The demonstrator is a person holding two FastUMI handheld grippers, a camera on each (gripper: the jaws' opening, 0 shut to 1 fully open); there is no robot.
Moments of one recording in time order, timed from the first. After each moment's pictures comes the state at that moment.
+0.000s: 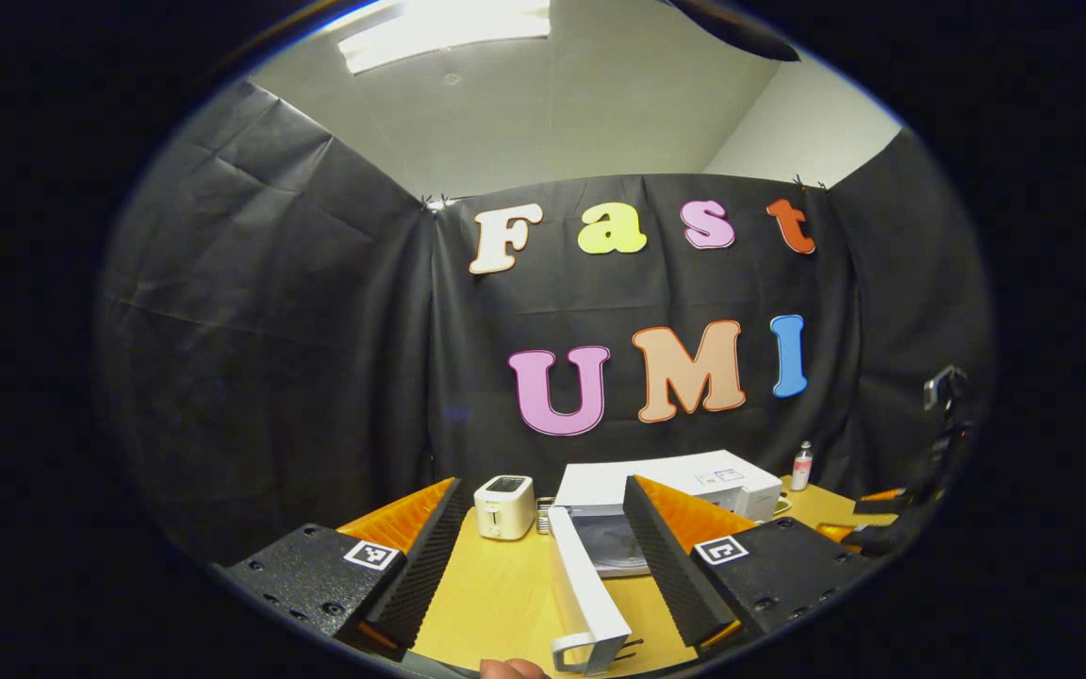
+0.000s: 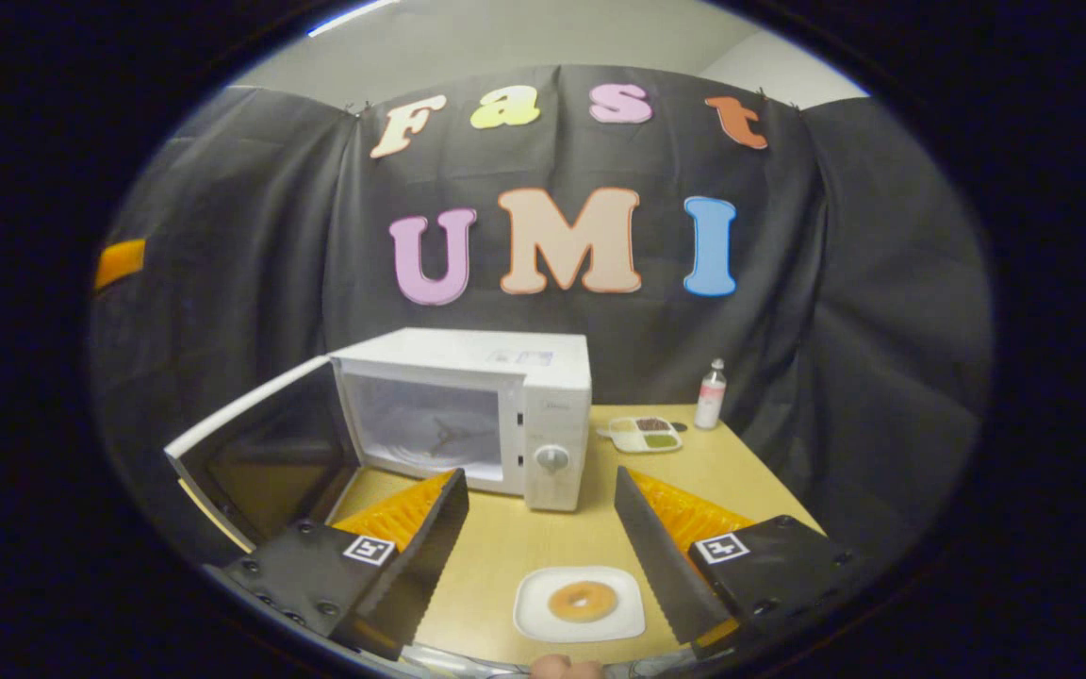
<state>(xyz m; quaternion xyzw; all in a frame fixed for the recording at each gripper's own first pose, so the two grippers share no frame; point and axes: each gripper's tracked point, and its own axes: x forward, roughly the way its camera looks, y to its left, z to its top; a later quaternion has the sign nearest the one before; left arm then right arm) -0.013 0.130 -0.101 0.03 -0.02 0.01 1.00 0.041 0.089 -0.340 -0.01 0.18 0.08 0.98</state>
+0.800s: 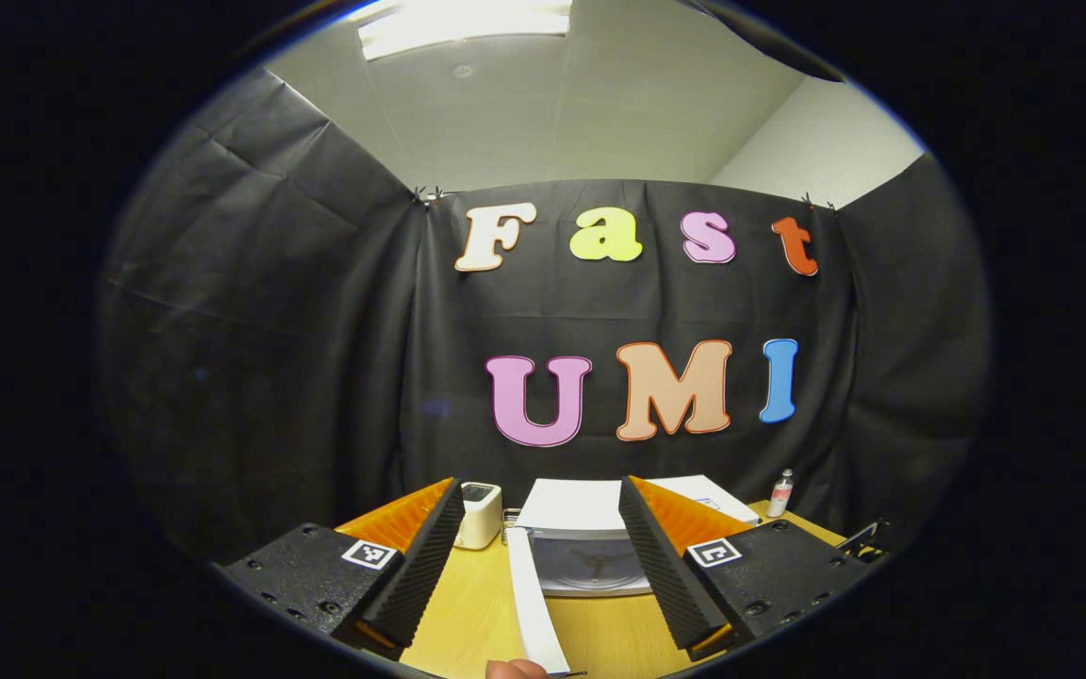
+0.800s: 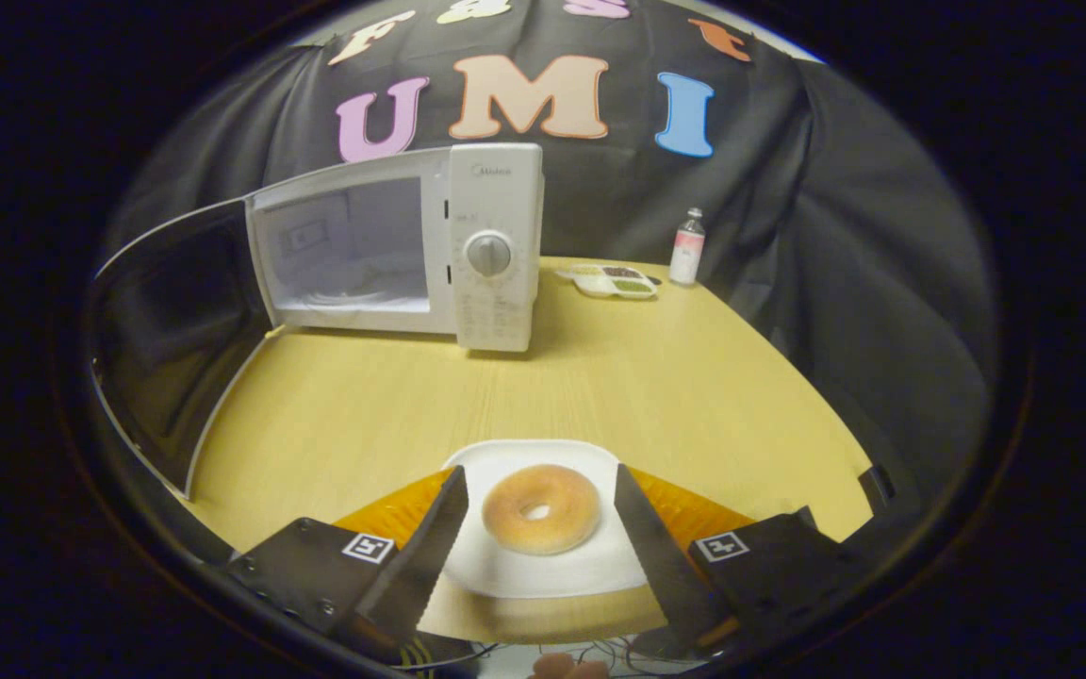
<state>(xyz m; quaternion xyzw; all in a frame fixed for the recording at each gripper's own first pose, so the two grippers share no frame) 0.029 0.098 -0.075 0.01 -0.04 -0.01 1.00 0.033 0.049 -0.516 -0.05 0.34 0.01 0.94</state>
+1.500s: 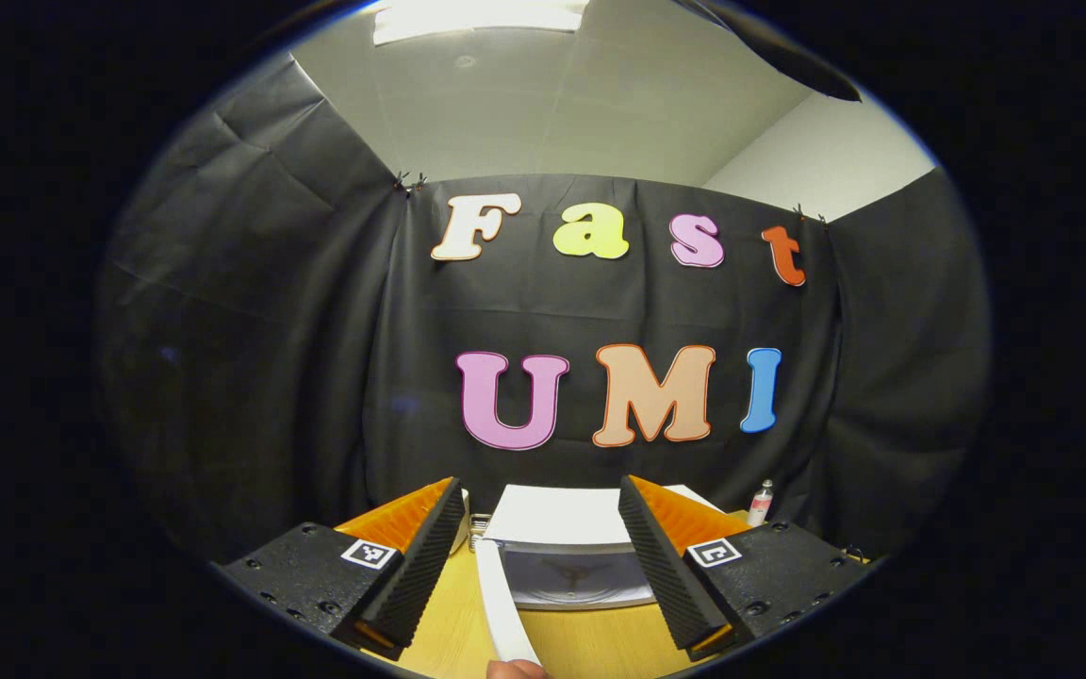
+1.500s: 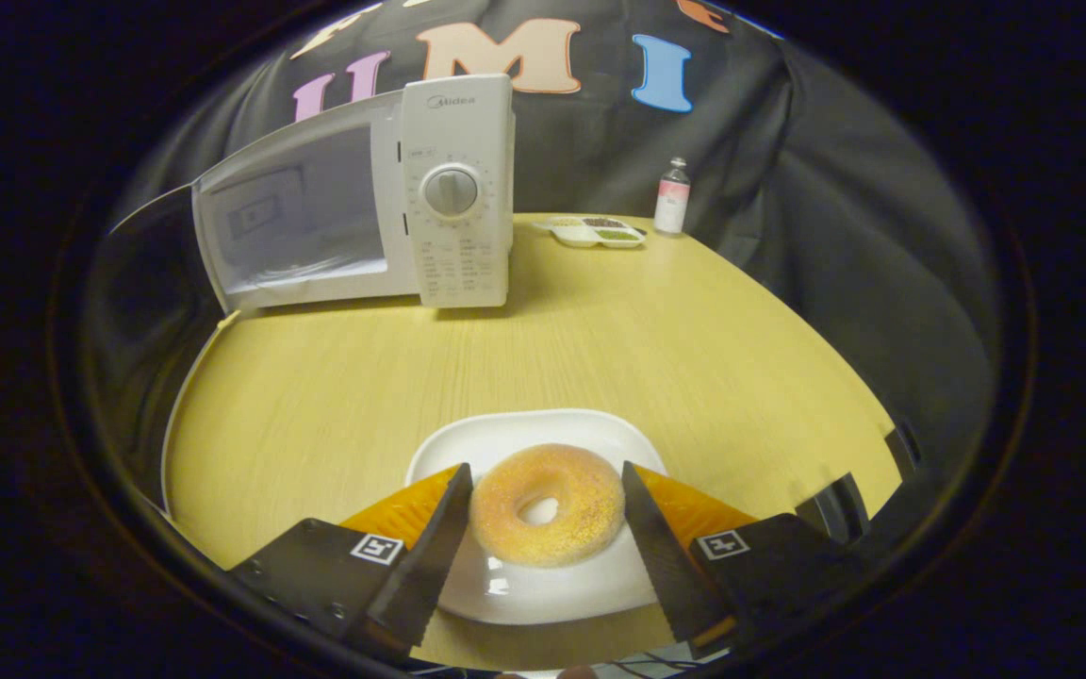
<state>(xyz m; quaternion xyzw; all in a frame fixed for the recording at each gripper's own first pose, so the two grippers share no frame) 0.080 0.089 -0.088 -0.02 -0.03 -0.05 1.00 0.045 0.048 -0.556 -0.02 0.38 -0.03 0.92</state>
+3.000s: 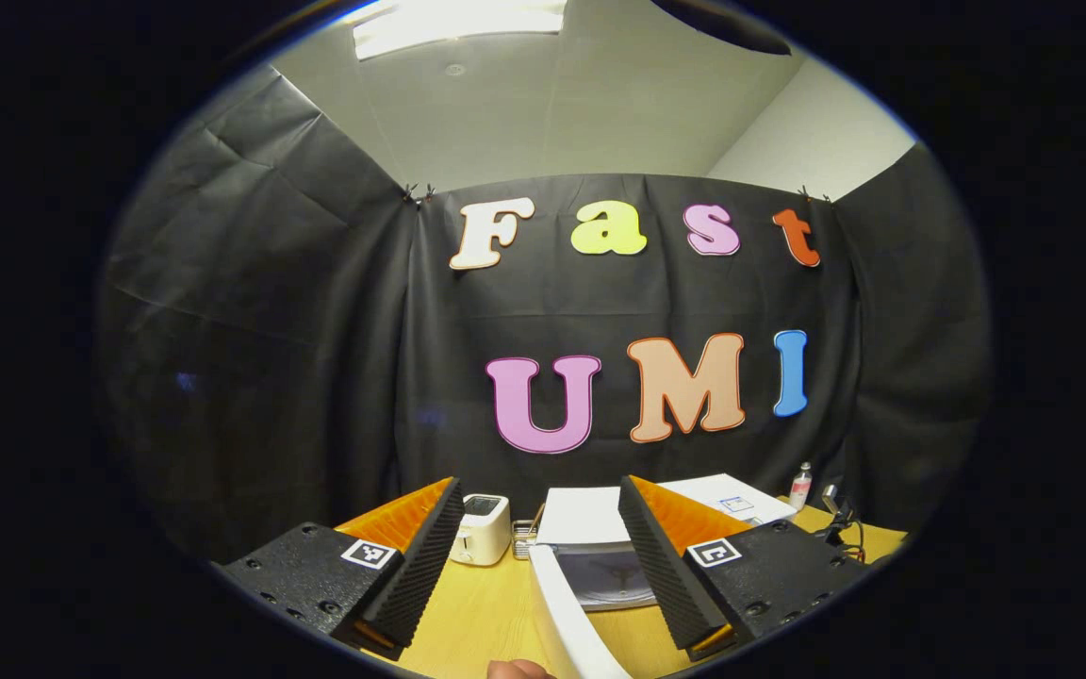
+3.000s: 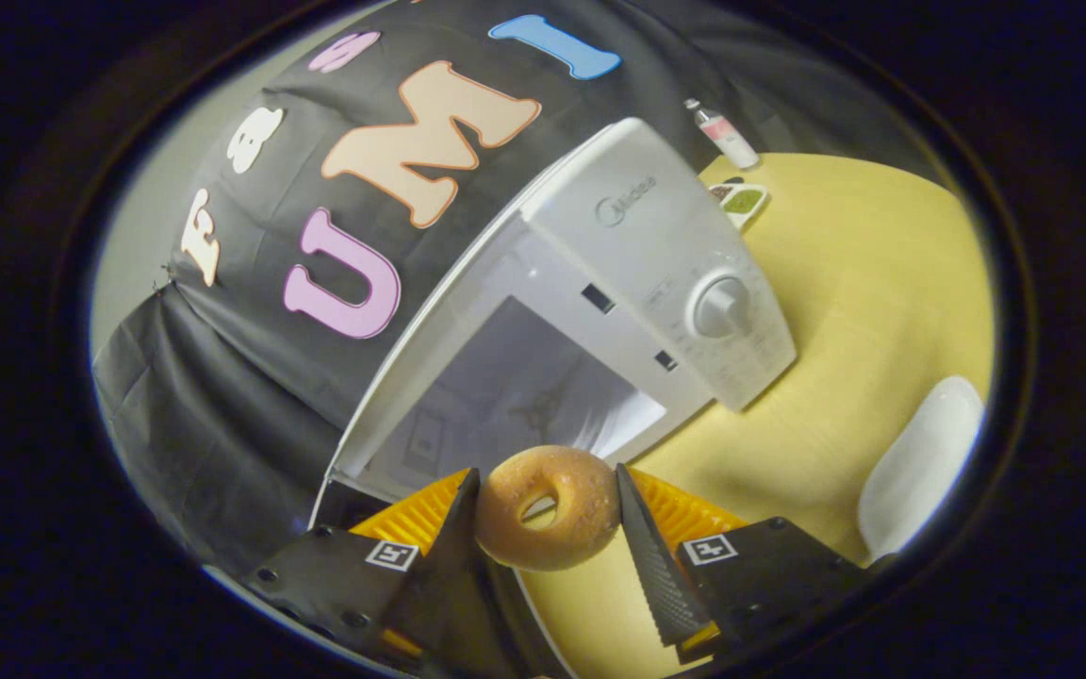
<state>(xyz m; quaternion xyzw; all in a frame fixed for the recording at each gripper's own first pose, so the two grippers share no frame) 0.085 0.139 -0.092 0.02 -0.04 -0.02 1.00 0.178 0.271 -0.435 0.43 0.33 0.04 0.84</state>
